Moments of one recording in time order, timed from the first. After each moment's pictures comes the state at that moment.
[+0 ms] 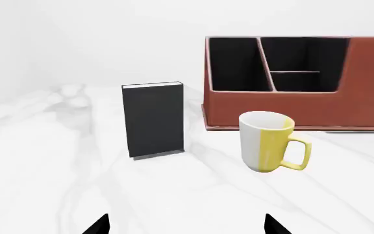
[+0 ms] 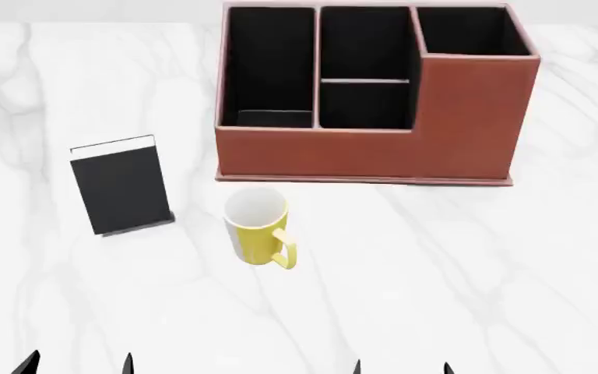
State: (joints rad) left arm 0.00 0.00 0.00 0.00 0.00 0.00 0.00; right arm 0.00 0.00 0.00 0.00 0.00 0.00 0.00
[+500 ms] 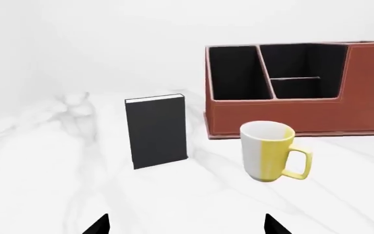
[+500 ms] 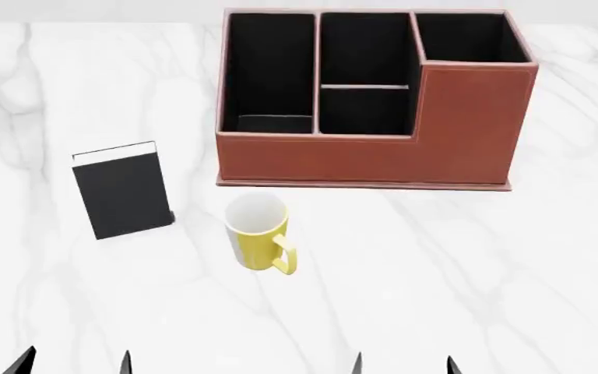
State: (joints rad) left arm 0.01 -0.05 0.06 0.04 -0.02 -0.01 -0.07; right arm -0.02 0.05 -0.05 -0.07 0.08 0.00 0.05
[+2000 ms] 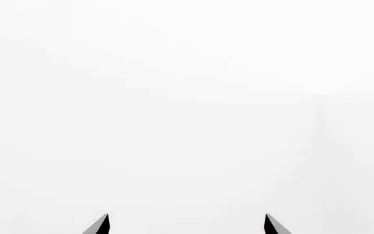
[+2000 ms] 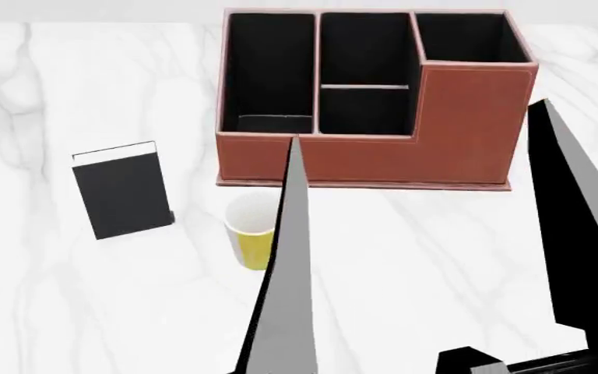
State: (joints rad) left arm 0.37 0.00 -0.42 1.04 0.32 -0.06 -0.67; right arm 1.62 1.05 -1.84 -1.04 0.59 -0.24 1.49
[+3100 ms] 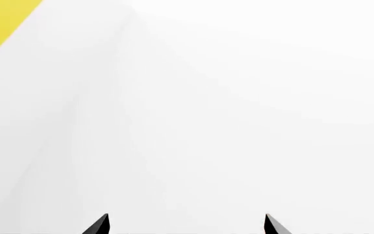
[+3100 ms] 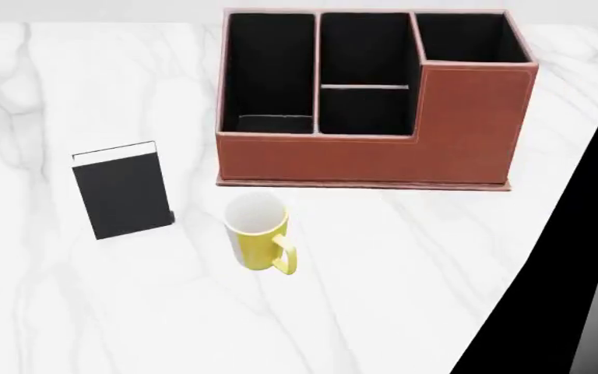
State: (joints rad) left arm 0.78 0.00 -0.93 1.05 -0.07 0.18 -1.27; right arm 2.14 1.35 -2.45 -1.05 0.44 -0.59 1.57
